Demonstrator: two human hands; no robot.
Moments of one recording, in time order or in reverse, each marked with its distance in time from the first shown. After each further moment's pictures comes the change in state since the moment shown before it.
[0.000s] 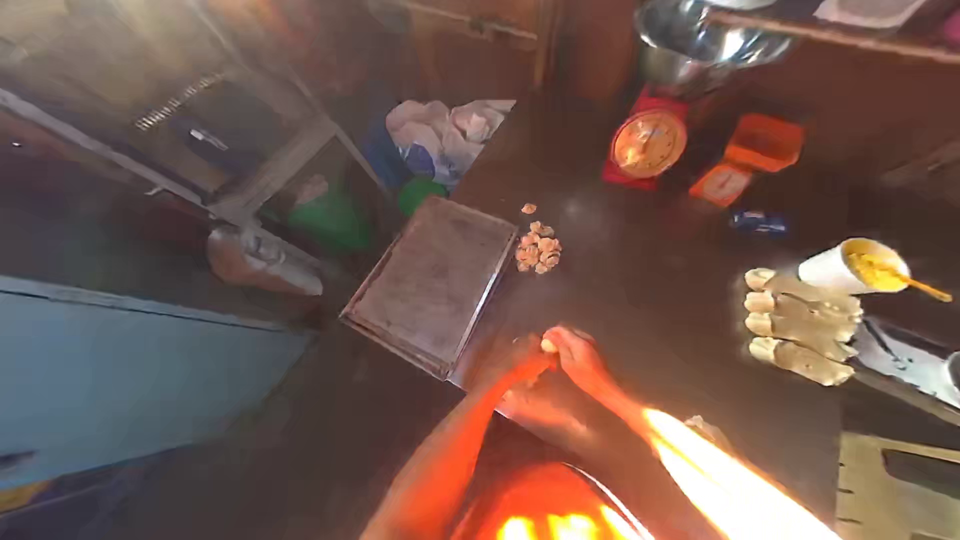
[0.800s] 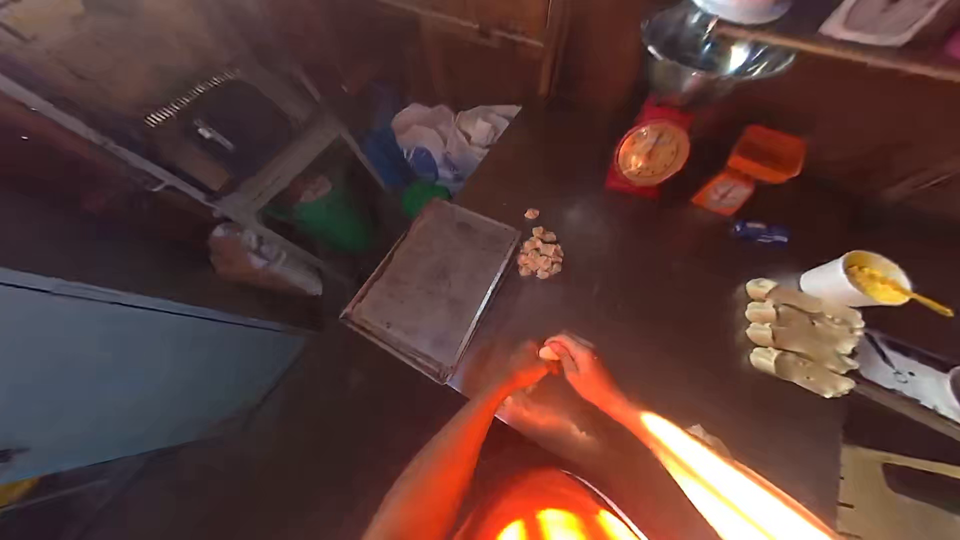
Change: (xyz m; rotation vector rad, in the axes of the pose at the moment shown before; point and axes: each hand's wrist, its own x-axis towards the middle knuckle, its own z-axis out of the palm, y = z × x) left_hand -0.007 0.000 0.003 -0.170 0.012 0.004; right_hand -0.006 0.000 -0.006 0.063 -0.017 -0.024
